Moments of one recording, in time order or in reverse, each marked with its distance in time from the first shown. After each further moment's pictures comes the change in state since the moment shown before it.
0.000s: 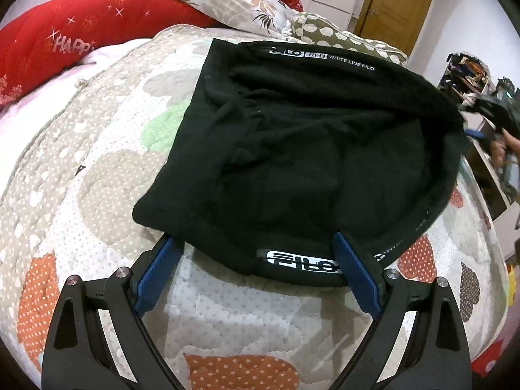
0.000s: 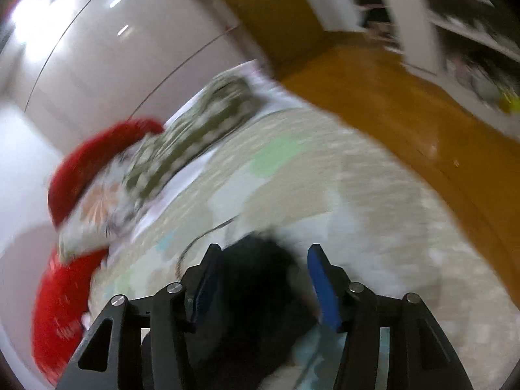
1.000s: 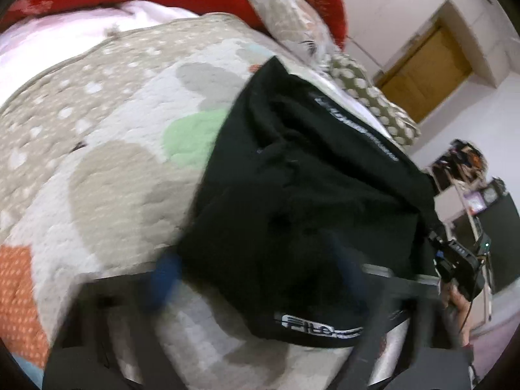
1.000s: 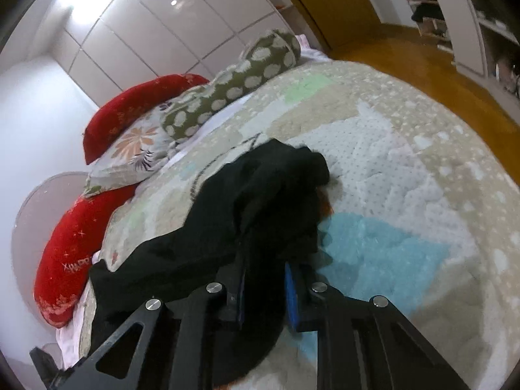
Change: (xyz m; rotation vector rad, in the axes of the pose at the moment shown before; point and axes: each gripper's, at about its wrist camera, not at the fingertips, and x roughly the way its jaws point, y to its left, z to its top) left arm 0.009 0.050 0.029 -0.360 -0.024 -0.176; right arm 0.008 -0.007 -0.093 -0.234 0.069 0.168
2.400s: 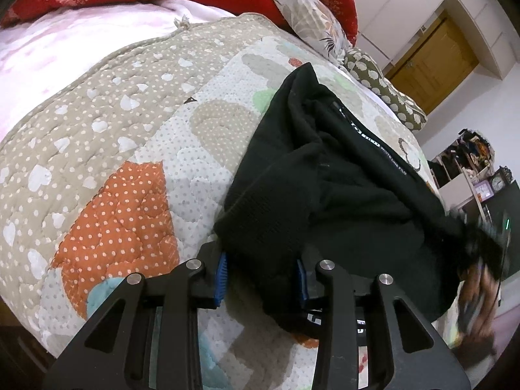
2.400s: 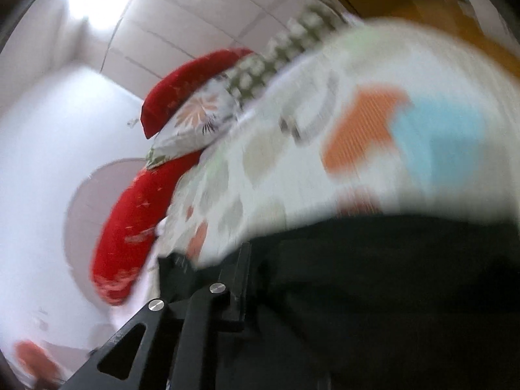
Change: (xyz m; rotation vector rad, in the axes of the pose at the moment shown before) left arm -0.070 0.054 -0.043 0.014 0.013 0.079; right arm -0.031 0.070 -0.039 0.035 0.091 0.212
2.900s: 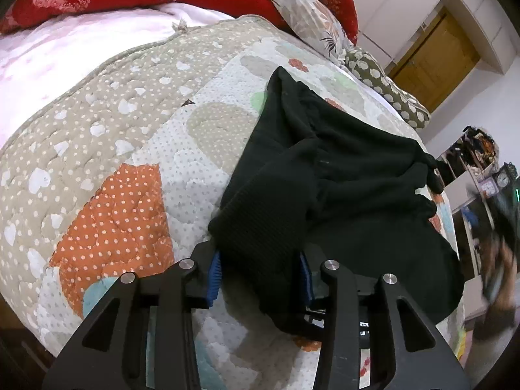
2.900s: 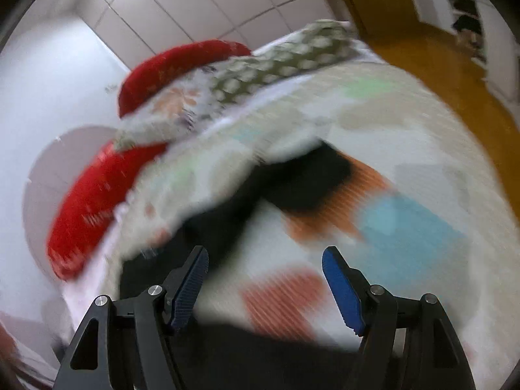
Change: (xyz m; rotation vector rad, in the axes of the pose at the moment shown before) left arm 0.001 -0.005 -0.002 0.015 -0.010 0.022; right arm -0.036 -0.016 0.040 -0.142 0.083 -0.207
